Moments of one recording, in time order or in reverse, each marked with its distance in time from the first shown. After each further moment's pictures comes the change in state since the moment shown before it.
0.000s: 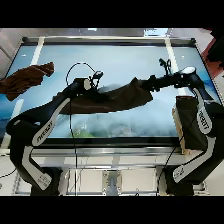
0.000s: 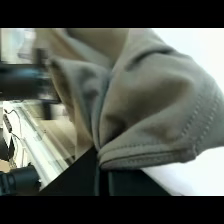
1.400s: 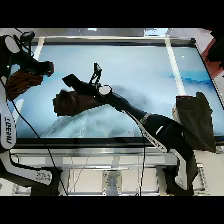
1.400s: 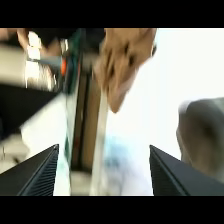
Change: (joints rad) left arm 0.498 0.206 0.391 0.241 -0.489 -0.006; right arm 0.877 -0.226 0.230 0.476 -1.197 0.165
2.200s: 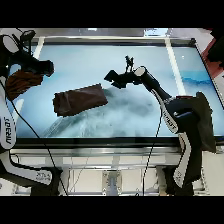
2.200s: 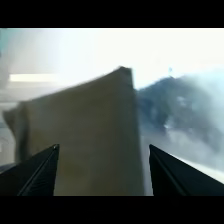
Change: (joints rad) left arm 0.005 0.002 0.000 -0.045 0.017 0.028; right arm -0.449 -0.054 0.029 -0.649 0.634 0.303
